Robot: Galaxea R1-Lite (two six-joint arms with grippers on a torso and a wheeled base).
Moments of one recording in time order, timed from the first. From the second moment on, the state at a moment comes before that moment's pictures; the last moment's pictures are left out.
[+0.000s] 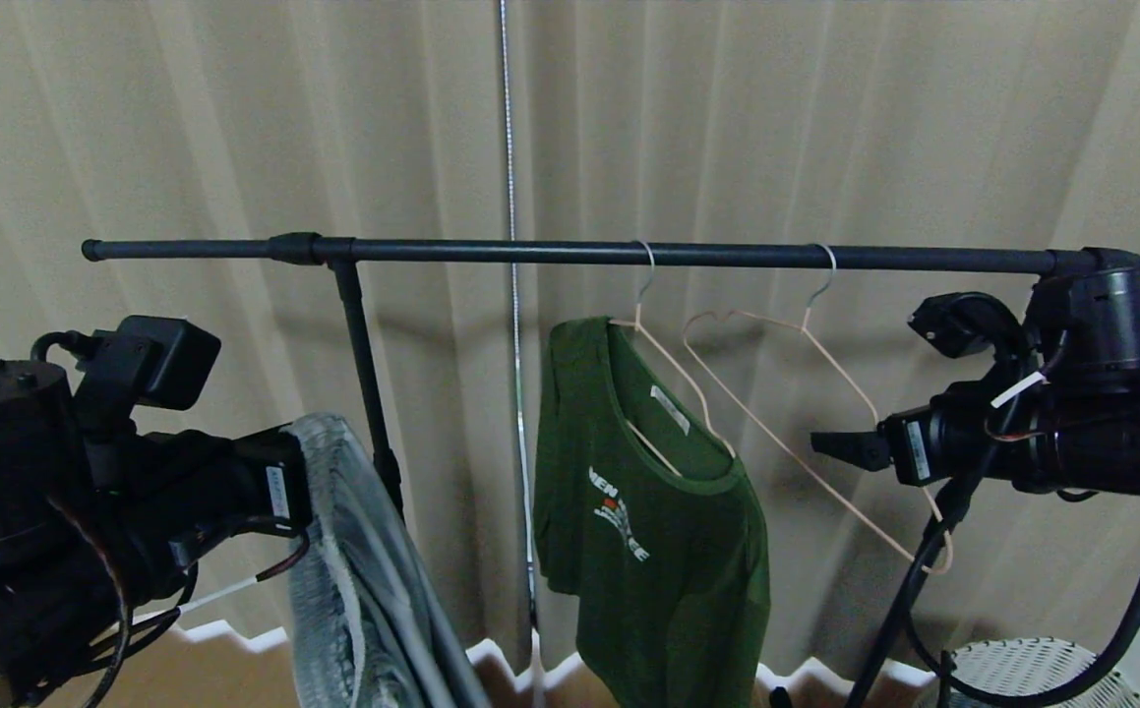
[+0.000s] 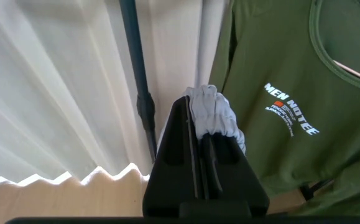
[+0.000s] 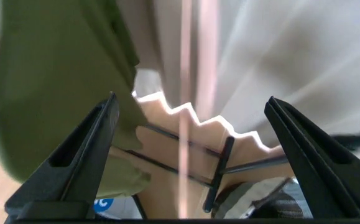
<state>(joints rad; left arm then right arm) -0.41 1.38 -0.47 -0.66 0.23 -0.03 0.22 1.61 -0.90 -0.09 0.08 0.00</state>
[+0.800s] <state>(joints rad) -0.38 1.37 -0.47 -0.66 0.22 -0.03 0.22 1.70 -0.94 -0.14 0.07 0.00</state>
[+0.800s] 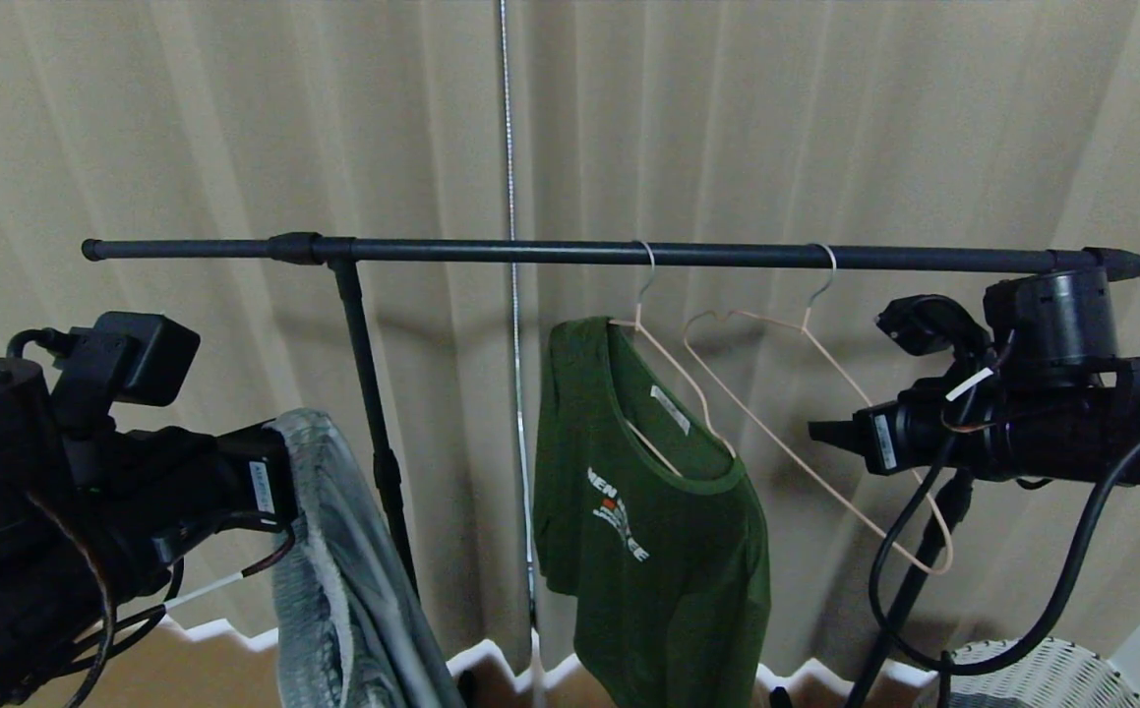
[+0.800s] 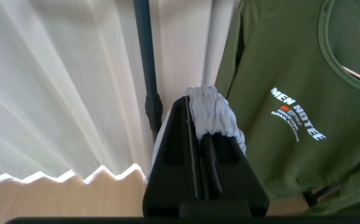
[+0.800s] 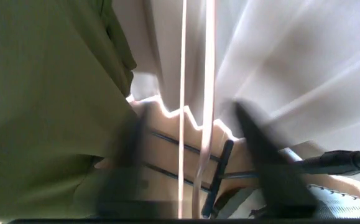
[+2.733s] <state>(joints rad) -0.33 1.36 -0.42 -0.73 0.23 0.00 0.09 1.34 -0.62 -0.35 0.02 0.00</state>
